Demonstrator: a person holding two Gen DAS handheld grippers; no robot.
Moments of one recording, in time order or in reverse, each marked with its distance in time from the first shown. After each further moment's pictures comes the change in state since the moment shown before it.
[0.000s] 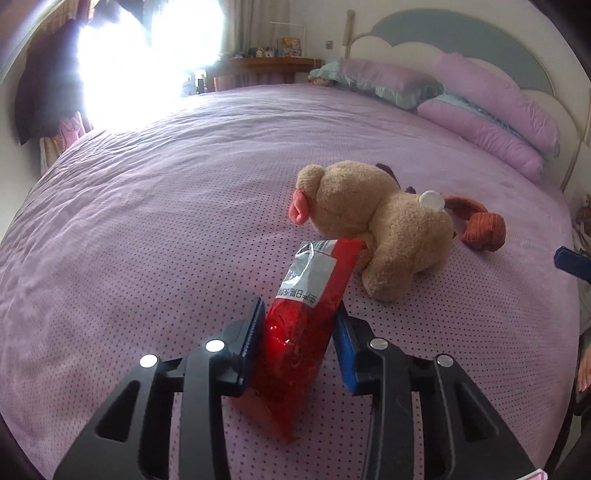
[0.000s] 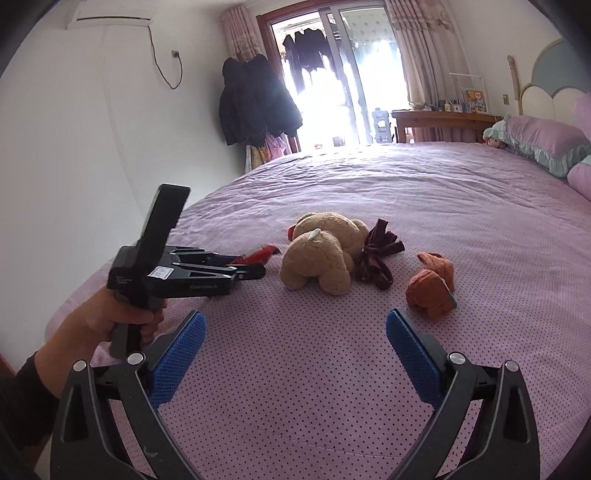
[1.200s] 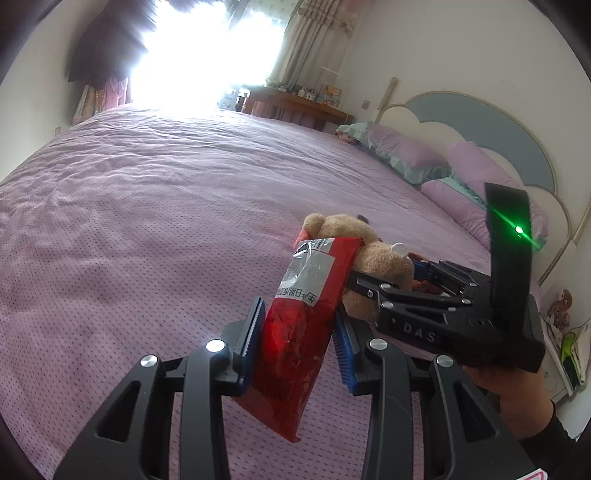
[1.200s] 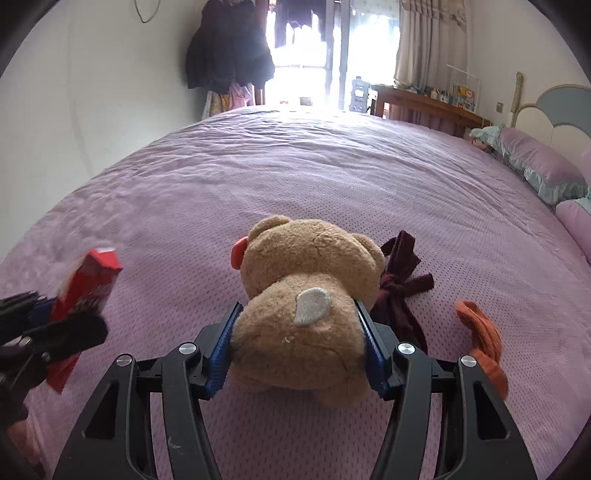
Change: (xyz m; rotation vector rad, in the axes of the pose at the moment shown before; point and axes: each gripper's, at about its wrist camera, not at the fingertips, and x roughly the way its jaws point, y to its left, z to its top) left arm -0.077 -0.004 -0.045 -0.290 -0.175 -0.083; right arm 0.118 0.021 0.035 -0.108 0.181 -0.218
